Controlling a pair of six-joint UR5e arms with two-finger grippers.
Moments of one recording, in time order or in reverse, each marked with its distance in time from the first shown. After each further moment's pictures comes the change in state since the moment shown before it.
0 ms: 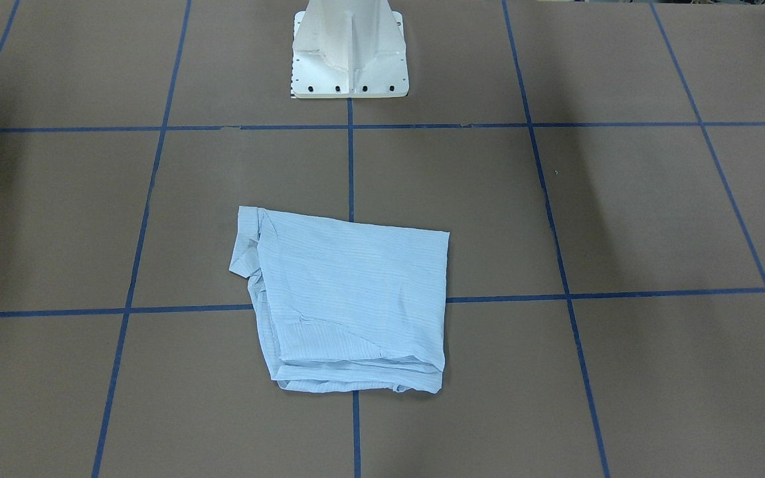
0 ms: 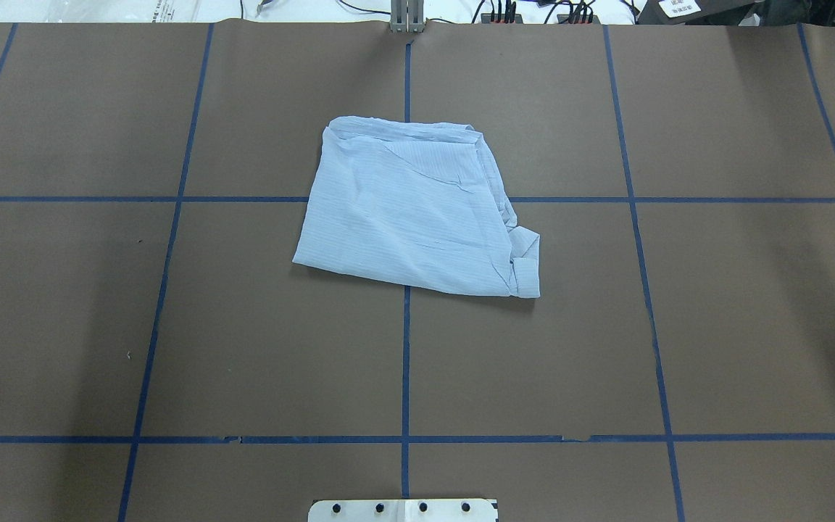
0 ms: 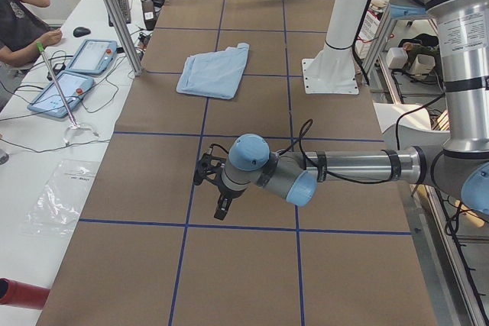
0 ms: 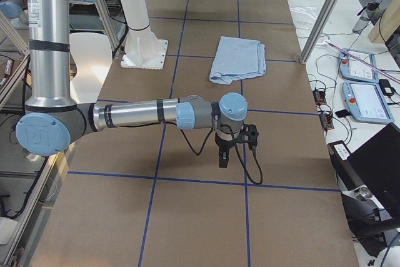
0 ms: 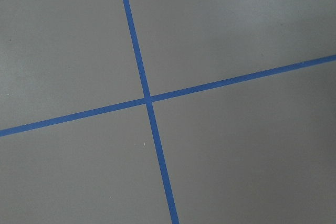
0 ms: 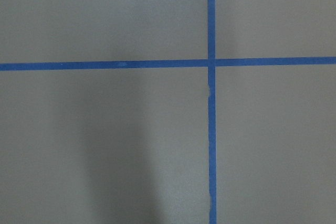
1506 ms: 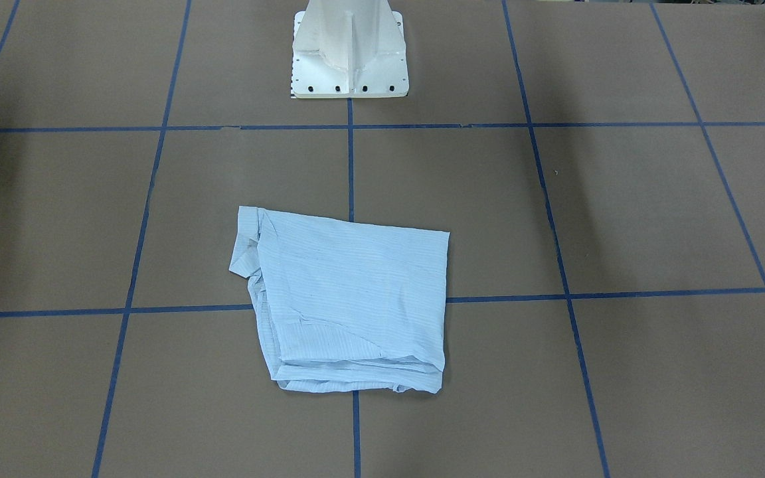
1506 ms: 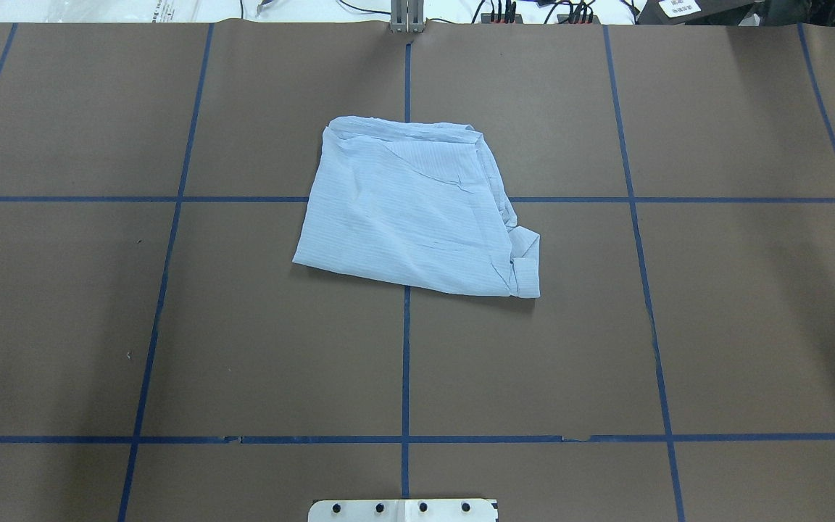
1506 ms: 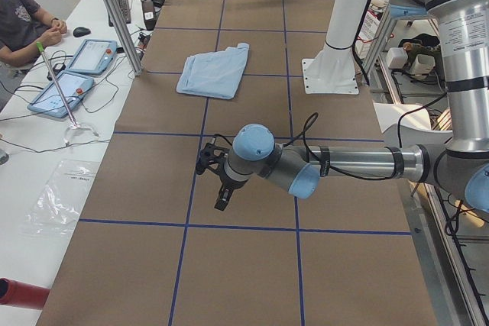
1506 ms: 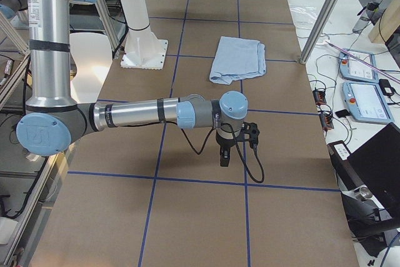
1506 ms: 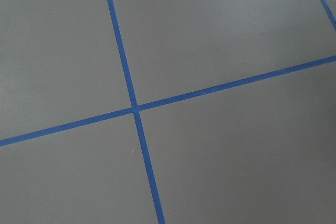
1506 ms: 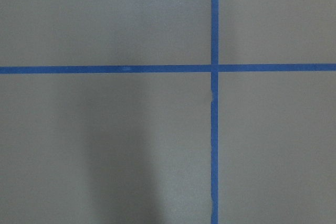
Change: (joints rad) left arm 0.001 0.014 -0.057 0.001 -0.010 -0.003; right arm 0.001 0.004 0.003 0.007 0.000 -0.001
